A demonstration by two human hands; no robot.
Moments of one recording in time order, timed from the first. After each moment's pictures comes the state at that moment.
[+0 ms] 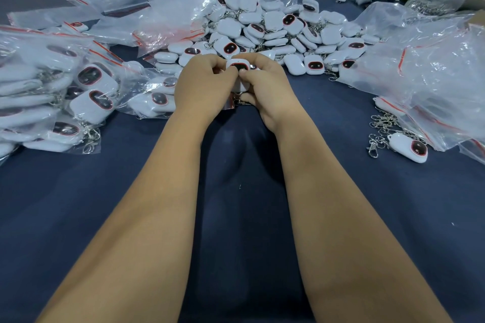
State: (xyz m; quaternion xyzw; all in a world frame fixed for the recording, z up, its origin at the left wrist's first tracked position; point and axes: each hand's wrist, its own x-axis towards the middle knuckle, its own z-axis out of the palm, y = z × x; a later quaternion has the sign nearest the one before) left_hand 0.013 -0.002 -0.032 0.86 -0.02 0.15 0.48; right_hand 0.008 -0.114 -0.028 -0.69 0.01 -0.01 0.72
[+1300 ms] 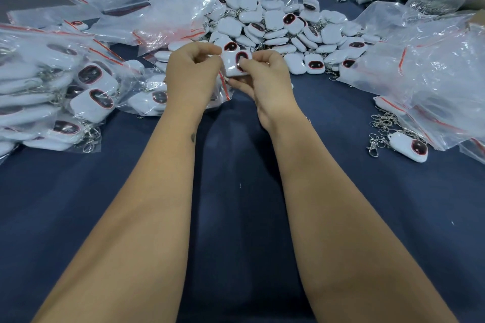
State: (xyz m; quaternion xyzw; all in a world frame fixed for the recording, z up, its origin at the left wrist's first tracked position) left_hand 0.018 0.007 -0.027 0.74 0.03 0.17 0.65; right_hand 0.010 -0.106 -0.025 -0.59 0.05 -0.07 0.80
